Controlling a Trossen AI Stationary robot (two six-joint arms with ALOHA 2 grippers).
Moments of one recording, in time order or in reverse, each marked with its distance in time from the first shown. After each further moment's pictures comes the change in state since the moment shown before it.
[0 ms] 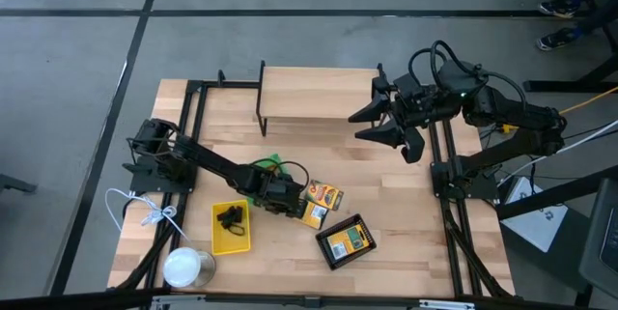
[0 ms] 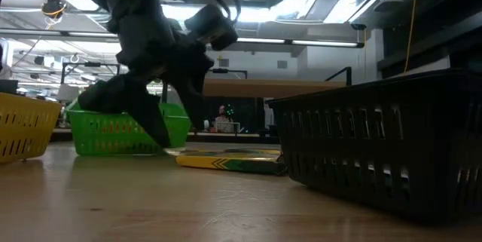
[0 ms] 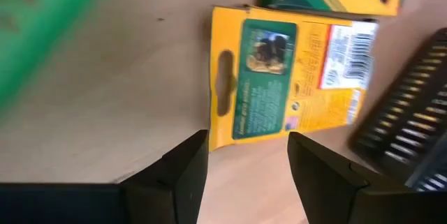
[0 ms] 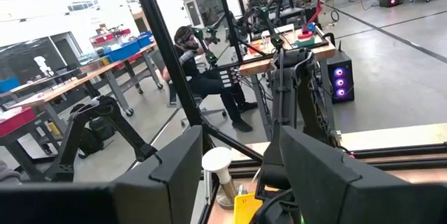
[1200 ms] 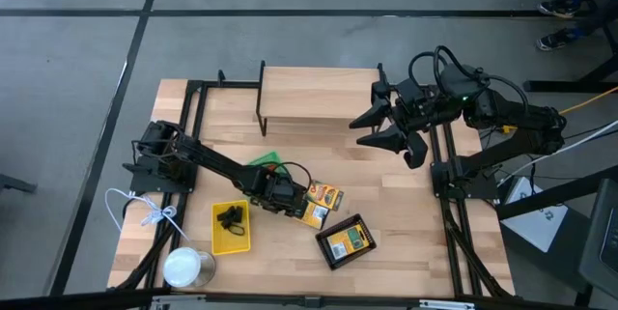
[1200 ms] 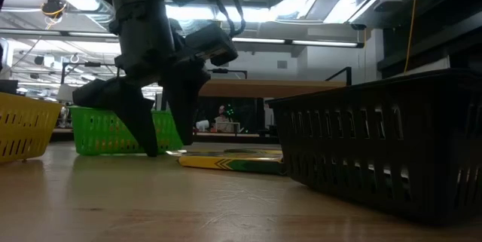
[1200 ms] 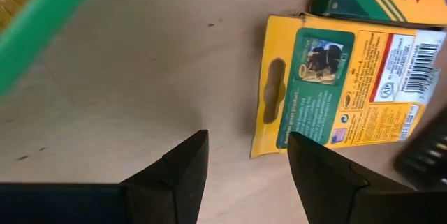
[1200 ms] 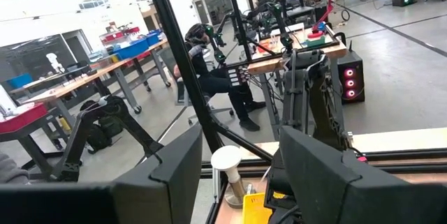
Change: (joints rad) left arm 0.003 0.048 0.081 -0.178 -0.015 -0.016; right arm 0.036 0.000 -0.001 0.007 -0.001 -0.002
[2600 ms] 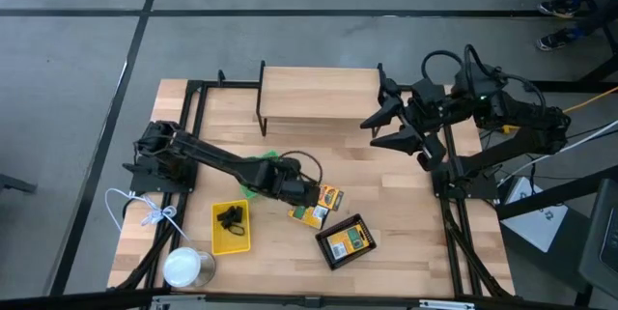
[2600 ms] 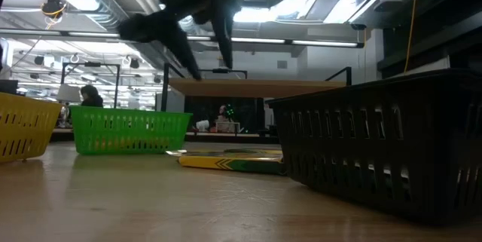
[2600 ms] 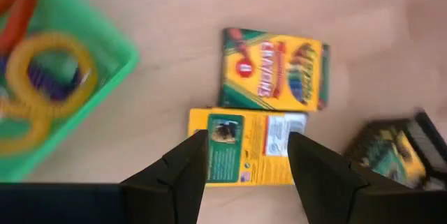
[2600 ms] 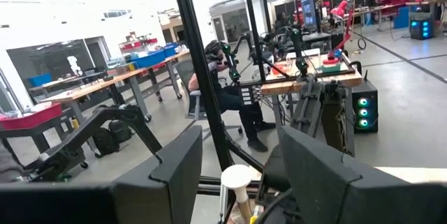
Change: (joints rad) left arm -0.026 -0.002 0.355 -0.376 -0.304 -0.019; right arm 0.026 -0.038 0.000 0.054 -0.022 -0.047
